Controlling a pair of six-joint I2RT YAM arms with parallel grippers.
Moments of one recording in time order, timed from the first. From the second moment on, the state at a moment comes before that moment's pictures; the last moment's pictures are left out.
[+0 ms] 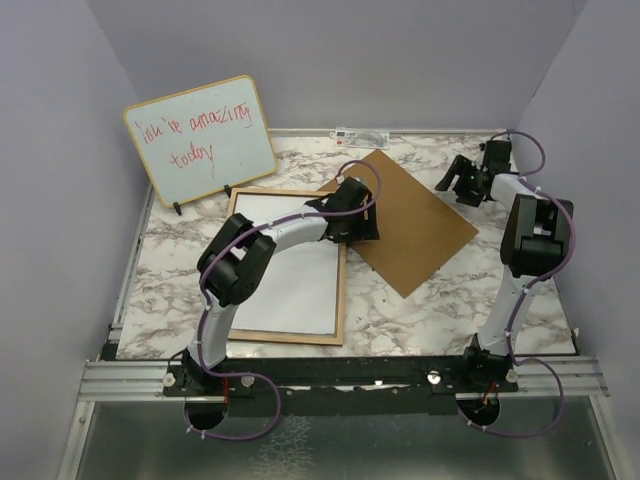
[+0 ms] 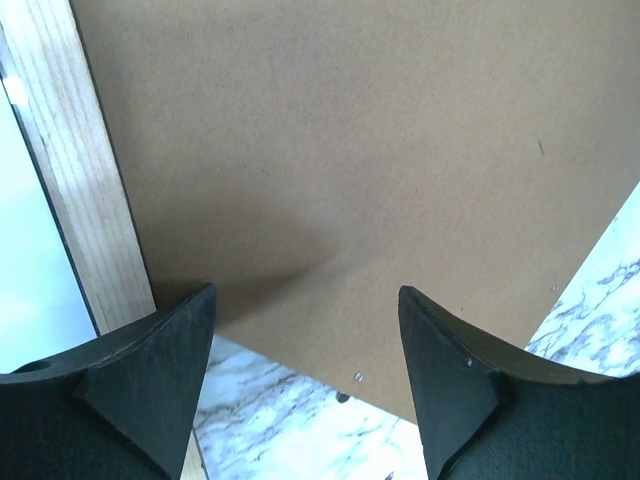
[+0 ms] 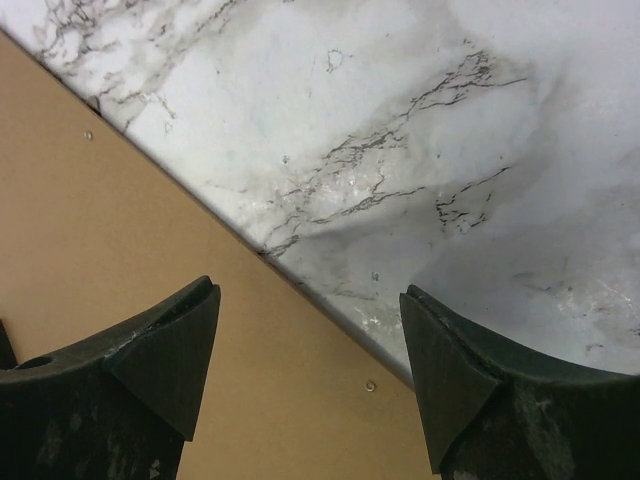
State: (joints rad) left arm -0.74 2.09 1.49 -0.24 0.05 -0.73; right arm -0.17 2.08 1.46 -0.24 -0.29 0.35
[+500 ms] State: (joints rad) left arm -0.79 2.04 1.44 -0.35 0.06 -0.79; right arm -0.17 2.08 1.44 -0.27 -0.43 0.19
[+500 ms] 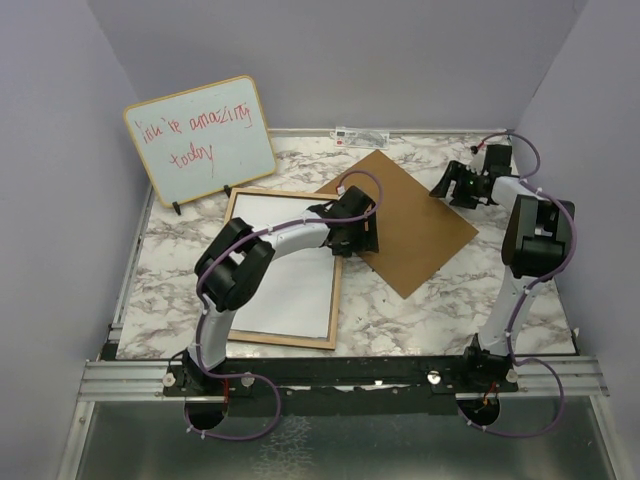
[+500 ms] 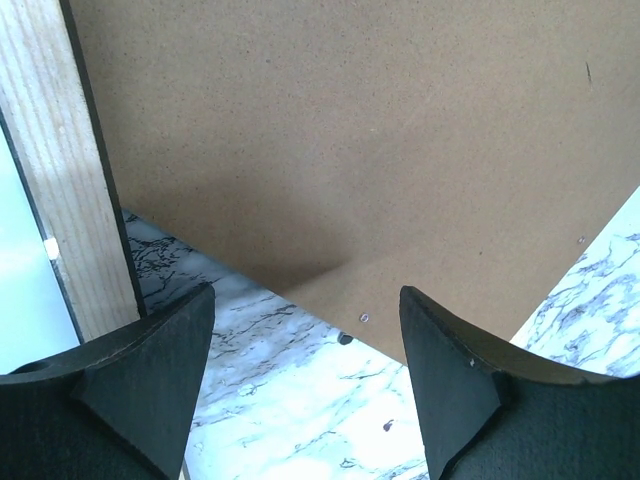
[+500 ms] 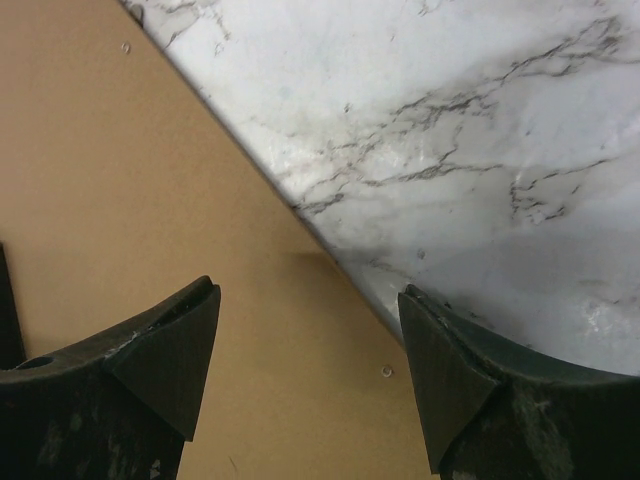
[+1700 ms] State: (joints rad) left arm -0.71 2.22 1.71 -0.53 0.38 -0.67; right arm -0.26 1.59 0.71 0.12 -0.29 0.44
